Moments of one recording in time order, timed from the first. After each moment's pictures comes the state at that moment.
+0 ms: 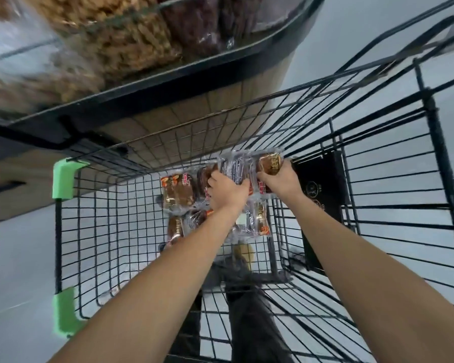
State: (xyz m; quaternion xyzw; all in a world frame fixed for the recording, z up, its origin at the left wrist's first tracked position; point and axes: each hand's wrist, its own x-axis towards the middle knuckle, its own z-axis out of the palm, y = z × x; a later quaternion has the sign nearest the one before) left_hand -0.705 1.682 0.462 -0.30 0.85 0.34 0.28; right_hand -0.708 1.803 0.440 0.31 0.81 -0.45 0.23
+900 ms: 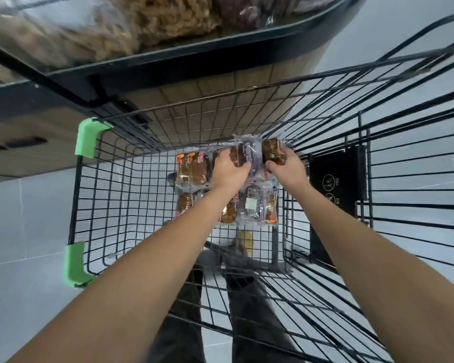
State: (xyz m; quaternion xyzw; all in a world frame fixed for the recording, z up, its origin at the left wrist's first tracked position) left_hand -0.700 1.642 0.463 -0.27 0.83 0.41 0.26; right_hand -0.702 1.780 0.447 0.21 0.83 -0.45 0.24
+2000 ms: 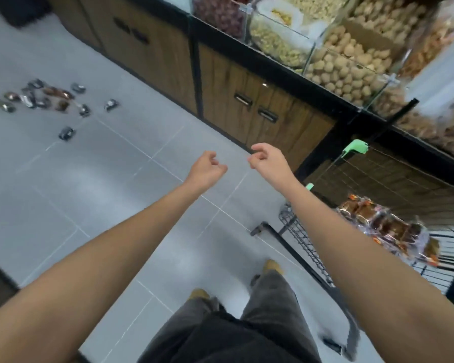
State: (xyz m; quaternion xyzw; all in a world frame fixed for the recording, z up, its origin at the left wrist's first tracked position) left_hand -0.267 1.146 0.626 -0.47 0.69 0.55 -0.03; right_hand -0.390 1.255 0.637 -0.24 0.83 -0.40 0.31
